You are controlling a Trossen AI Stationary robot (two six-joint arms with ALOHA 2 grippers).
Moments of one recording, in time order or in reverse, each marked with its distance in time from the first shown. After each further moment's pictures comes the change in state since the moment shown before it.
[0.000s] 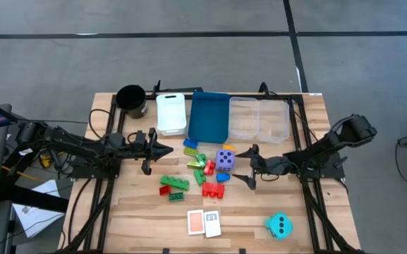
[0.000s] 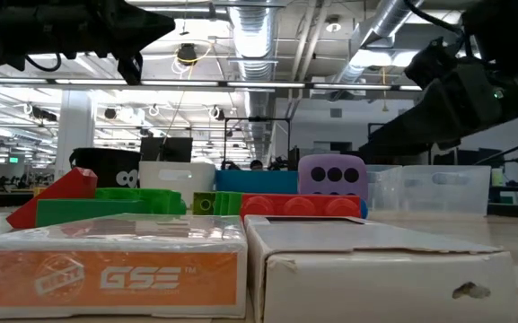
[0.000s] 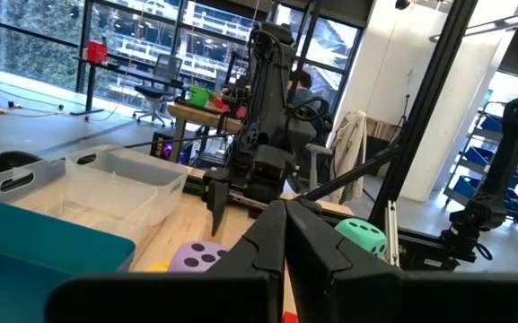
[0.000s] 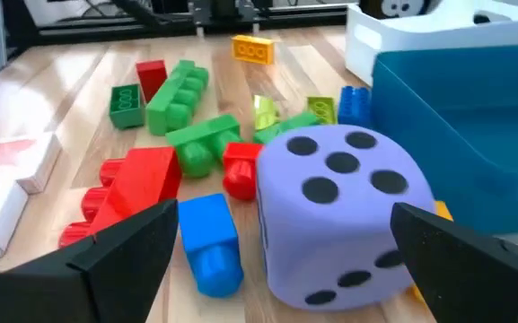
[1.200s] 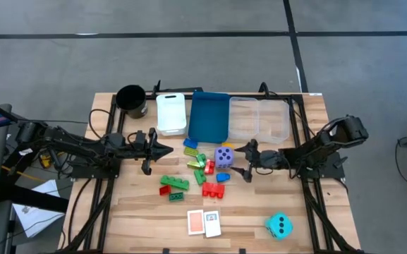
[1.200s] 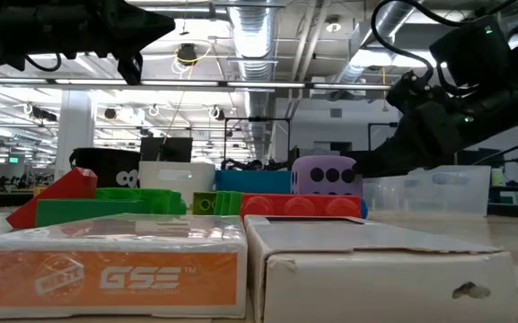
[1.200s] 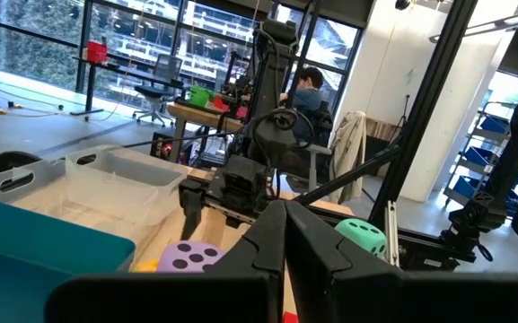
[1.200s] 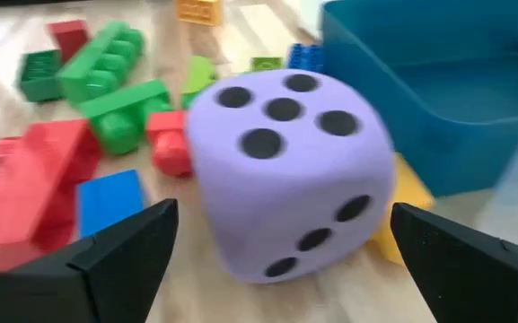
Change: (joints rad) left arm 0.000 0.000 0.000 0.000 0.000 0.000; right arm -0.143 0.089 0.006 0.011 -0.082 0.016
